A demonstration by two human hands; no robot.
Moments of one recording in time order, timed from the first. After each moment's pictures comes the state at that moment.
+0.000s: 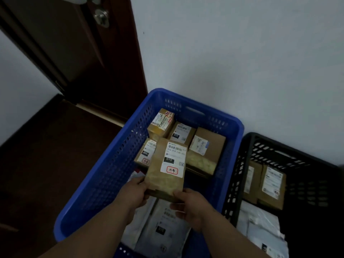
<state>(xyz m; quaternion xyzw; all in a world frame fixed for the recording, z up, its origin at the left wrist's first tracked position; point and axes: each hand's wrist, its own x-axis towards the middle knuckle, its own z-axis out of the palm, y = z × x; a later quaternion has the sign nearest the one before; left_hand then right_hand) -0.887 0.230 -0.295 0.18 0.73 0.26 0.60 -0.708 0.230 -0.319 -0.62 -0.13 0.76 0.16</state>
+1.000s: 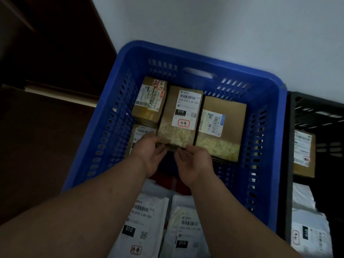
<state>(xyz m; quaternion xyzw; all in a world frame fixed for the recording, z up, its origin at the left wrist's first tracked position) -0.884 0.399 -0.432 0.02 0.62 0.31 0.73 -0.768 0.358 -0.435 -0.54 0.25 0.64 0.49</state>
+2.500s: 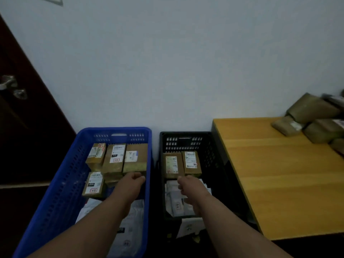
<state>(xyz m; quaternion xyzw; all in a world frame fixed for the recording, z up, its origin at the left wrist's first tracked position) -0.736 0.110 -0.156 0.49 0.64 0.16 0.58 -0.555 0.029 -0.148 -0.75 -0.22 0.52 0.35</state>
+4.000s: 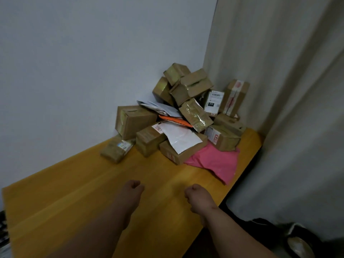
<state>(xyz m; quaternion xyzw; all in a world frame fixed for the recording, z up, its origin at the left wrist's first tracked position) -0.057 -0.059 -0.133 0.65 0.44 -0.01 0.62 0.041 -0.240 -0.134 -0.83 0.02 0.31 0.46</state>
